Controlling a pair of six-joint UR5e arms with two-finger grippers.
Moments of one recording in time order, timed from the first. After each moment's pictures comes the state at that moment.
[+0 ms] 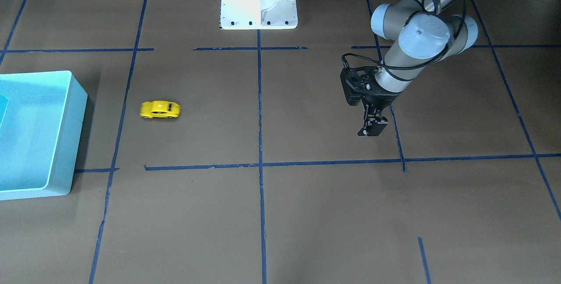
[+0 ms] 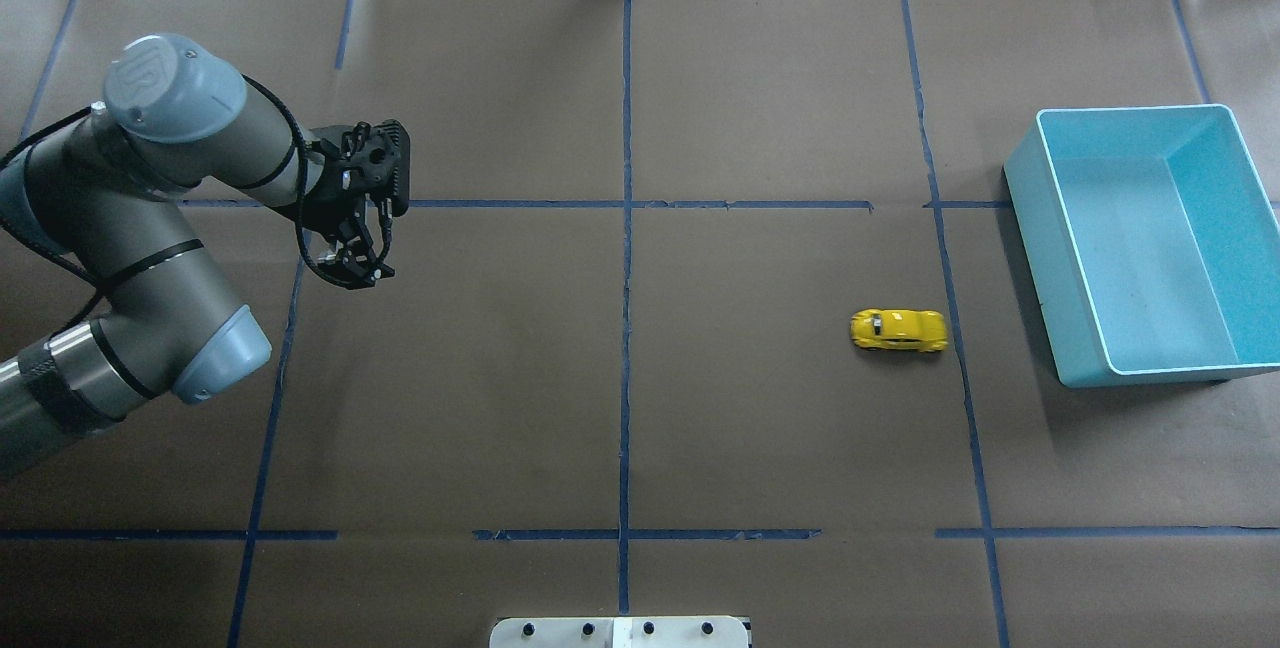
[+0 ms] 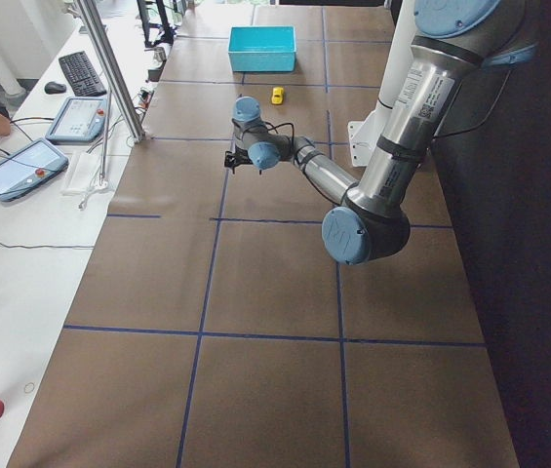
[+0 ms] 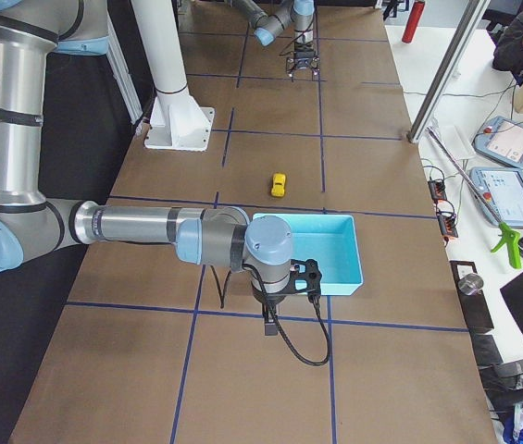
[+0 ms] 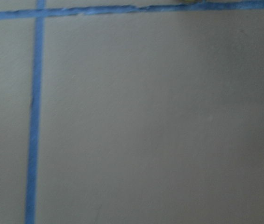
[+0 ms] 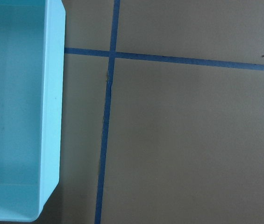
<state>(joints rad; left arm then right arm) -0.80 -1.98 -1.67 -1.93 -2.12 0.40 1.67 -1.73 1.77 -1.65 2.31 -0.18</state>
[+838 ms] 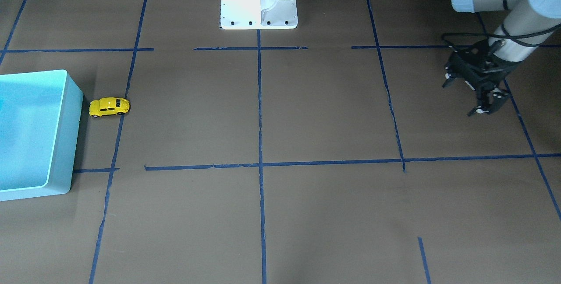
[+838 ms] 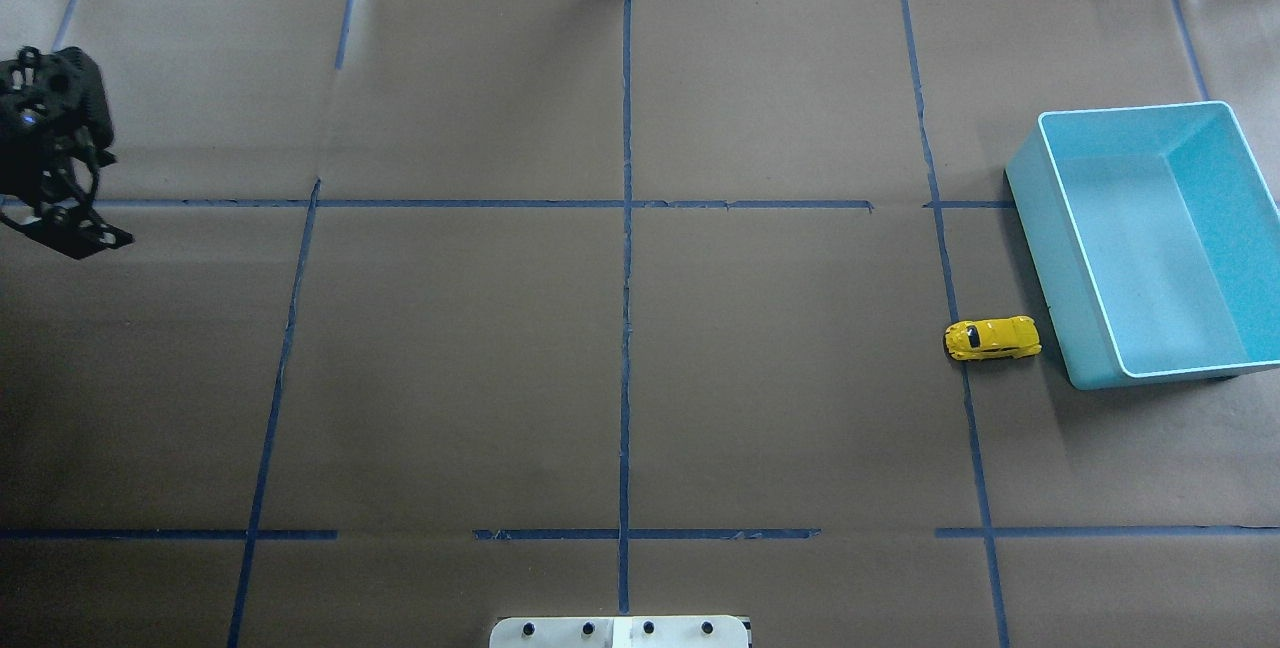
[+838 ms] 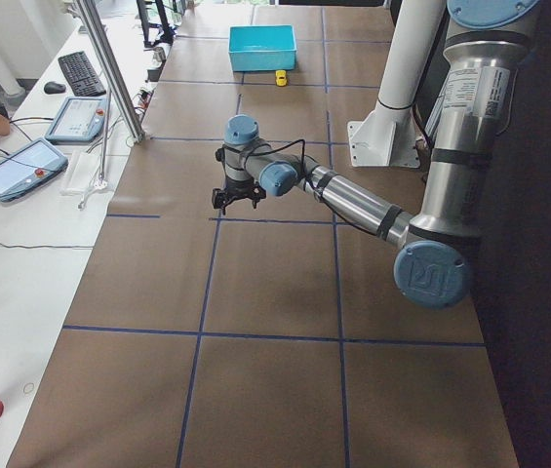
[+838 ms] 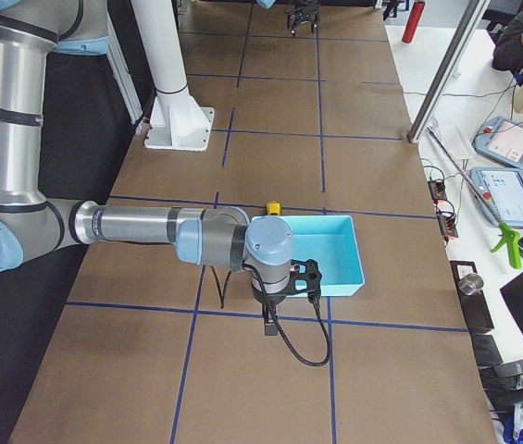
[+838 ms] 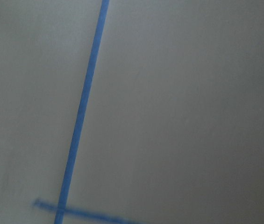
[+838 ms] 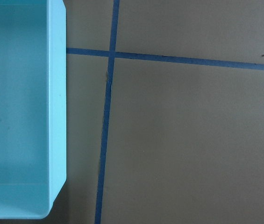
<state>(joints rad) -1.13 -1.63 -1.91 -1.72 -2.19 0.40 1.67 -1.73 1.77 -1.65 2.31 -0.18</state>
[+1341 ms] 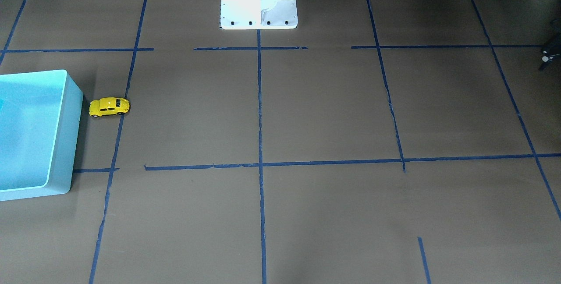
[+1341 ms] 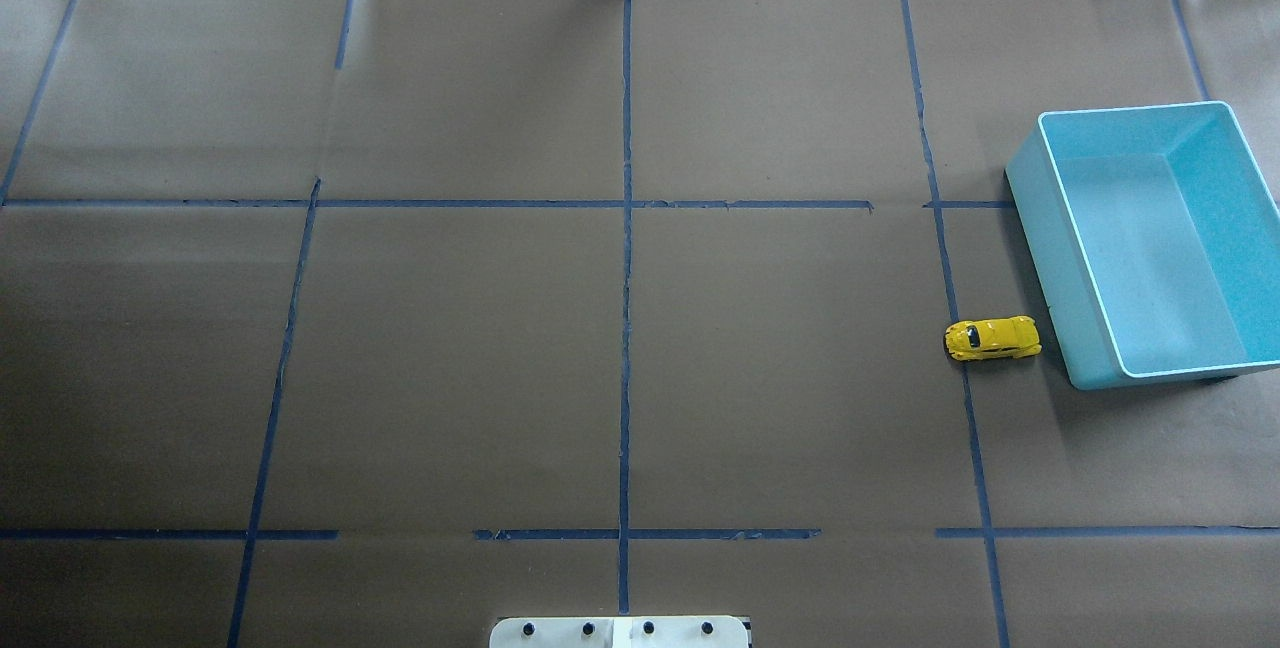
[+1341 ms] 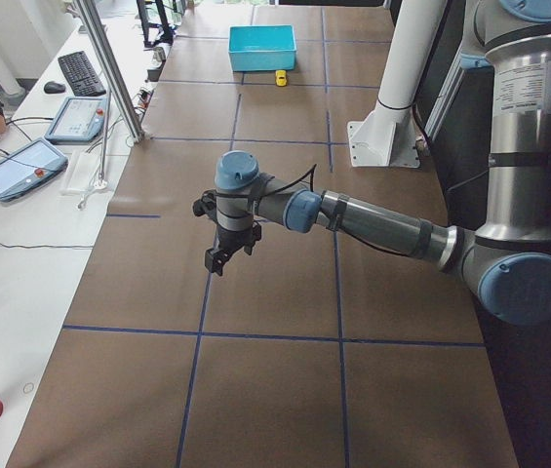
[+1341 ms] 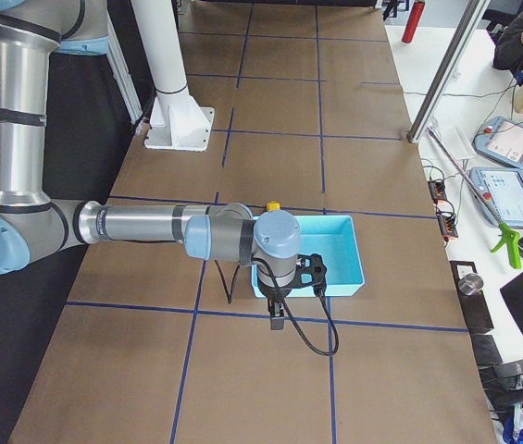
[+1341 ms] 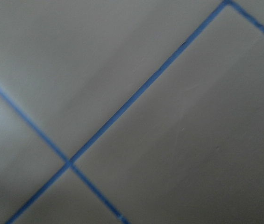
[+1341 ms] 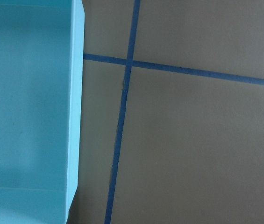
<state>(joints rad) -1.47 -1.49 -1.87 -1.60 -2.29 0.39 1.61 -1.68 1.77 -1.67 2.30 -0.18</state>
